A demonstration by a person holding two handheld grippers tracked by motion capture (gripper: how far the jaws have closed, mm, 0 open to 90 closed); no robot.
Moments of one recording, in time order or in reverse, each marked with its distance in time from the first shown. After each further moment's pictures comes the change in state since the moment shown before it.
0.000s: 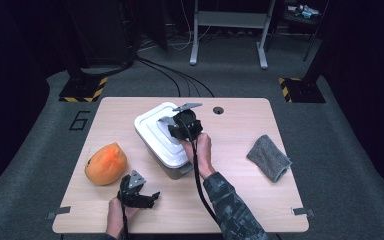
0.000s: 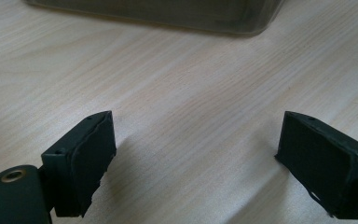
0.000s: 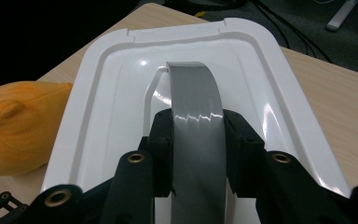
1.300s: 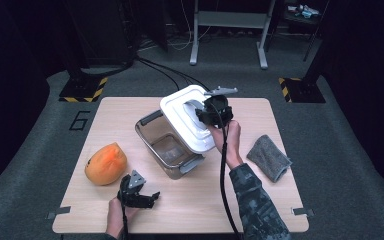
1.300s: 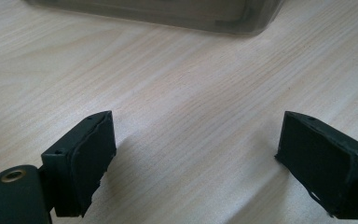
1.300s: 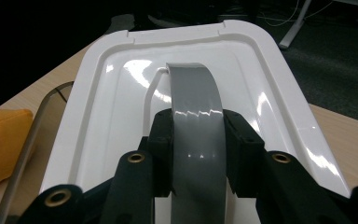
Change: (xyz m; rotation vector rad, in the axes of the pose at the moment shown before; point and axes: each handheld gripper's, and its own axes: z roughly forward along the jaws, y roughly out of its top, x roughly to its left) left arm 0.000 0.000 0.000 -0.001 0.000 0.000; right arm -0.066 0.014 -0.063 -0.081 -0.104 0.013
